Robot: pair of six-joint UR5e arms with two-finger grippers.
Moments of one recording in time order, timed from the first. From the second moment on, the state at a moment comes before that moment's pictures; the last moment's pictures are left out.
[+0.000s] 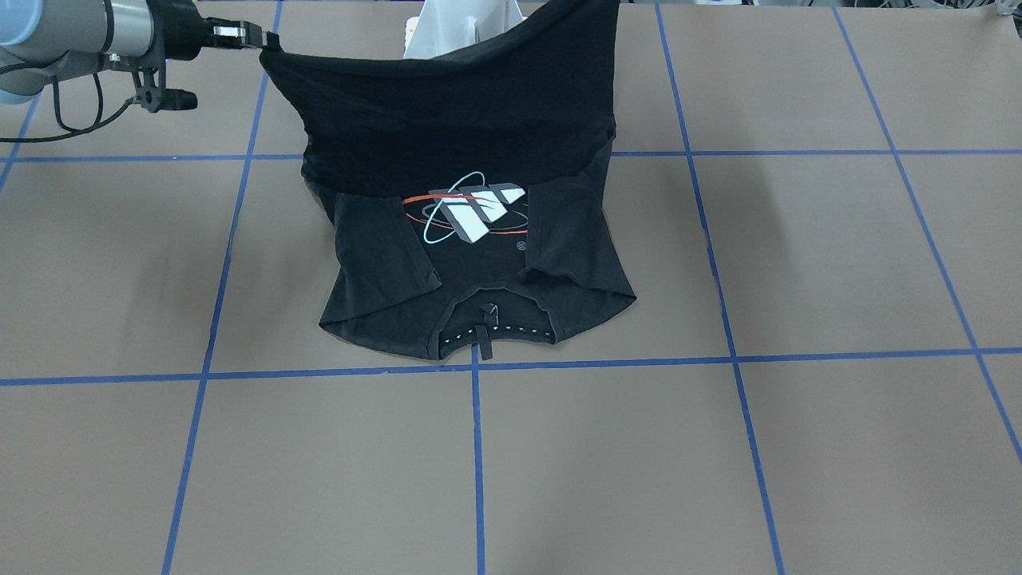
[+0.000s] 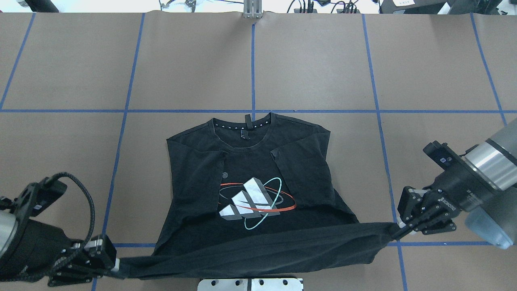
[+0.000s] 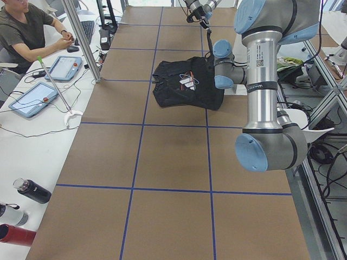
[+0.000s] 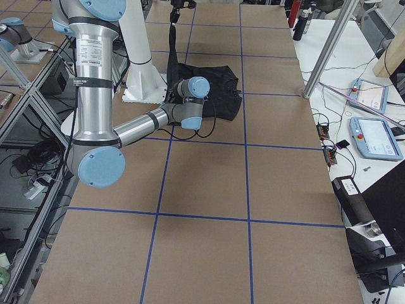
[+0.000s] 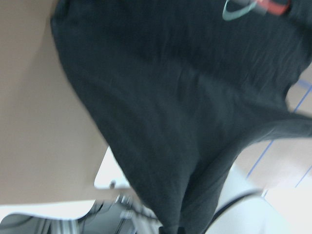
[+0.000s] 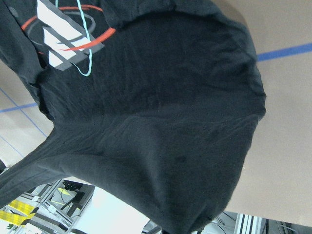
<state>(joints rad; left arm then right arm) -0.45 -1.46 -2.40 -2.23 -2.18 -1.91 0.79 -1.58 1.93 -0.46 2.81 1.99</state>
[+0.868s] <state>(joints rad) -0.72 -1.71 -2.03 -2.23 -2.17 -1.75 0.90 -1.31 1.59 -0.45 2.61 1.86</state>
